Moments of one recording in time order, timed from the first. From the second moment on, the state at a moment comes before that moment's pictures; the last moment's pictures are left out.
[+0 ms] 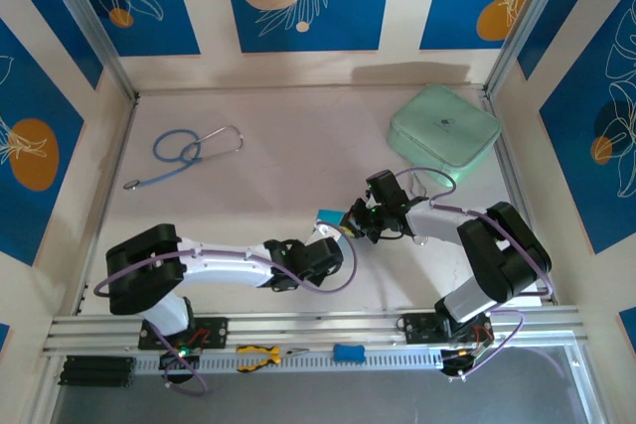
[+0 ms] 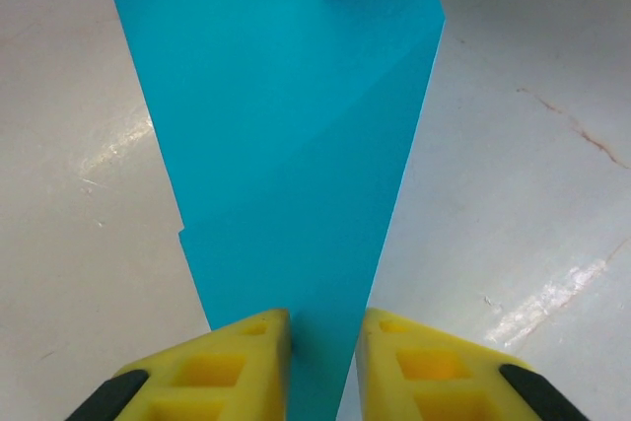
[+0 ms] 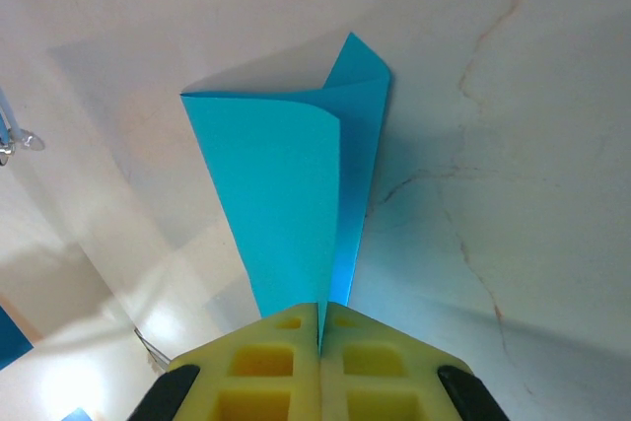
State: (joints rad) left arm -1.26 1.60 0.82 -0.30 -0.39 -0.53; right arm 0.51 1.53 0.64 -0.10 -0.50 1.17
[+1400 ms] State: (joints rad) left arm -1.26 1.60 0.82 -0.32 -0.39 -0.54; right arm 0.50 1.53 0.64 -0.09 -0.51 1.17
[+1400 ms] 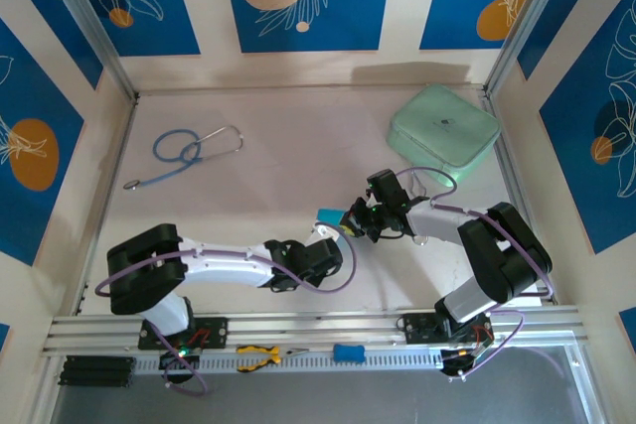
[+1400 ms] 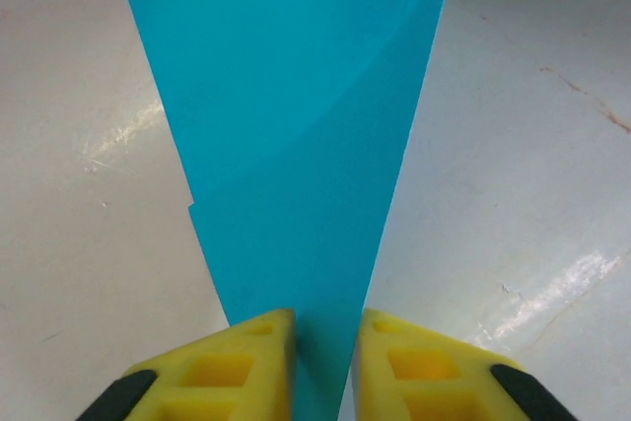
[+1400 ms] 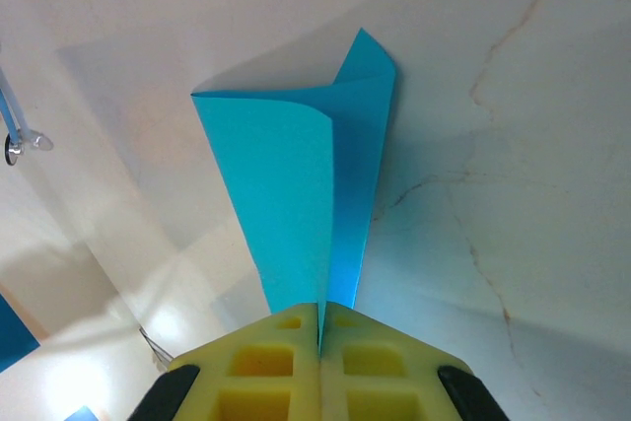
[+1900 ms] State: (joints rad) left arm -1.26 1.61 0.82 -0.33 -0.39 -0.54; right arm 0.50 1.53 0.64 -0.10 -0.51 1.16
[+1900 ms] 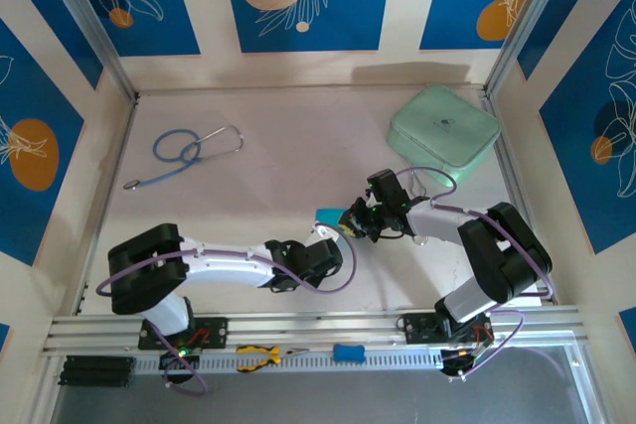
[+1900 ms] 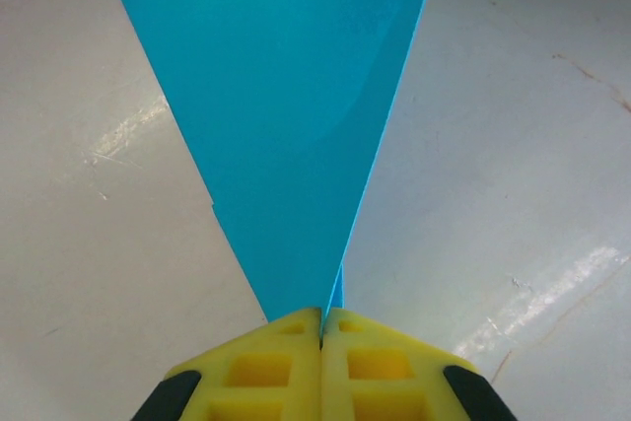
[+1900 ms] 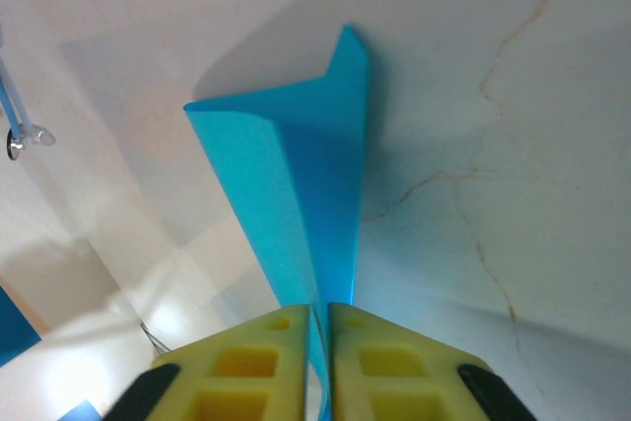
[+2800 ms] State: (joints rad) left arm -1.25 1.68 0.81 -0.20 -0.32 -0.64; right arm 0.43 1.19 0.56 -0.35 -0.39 1.01
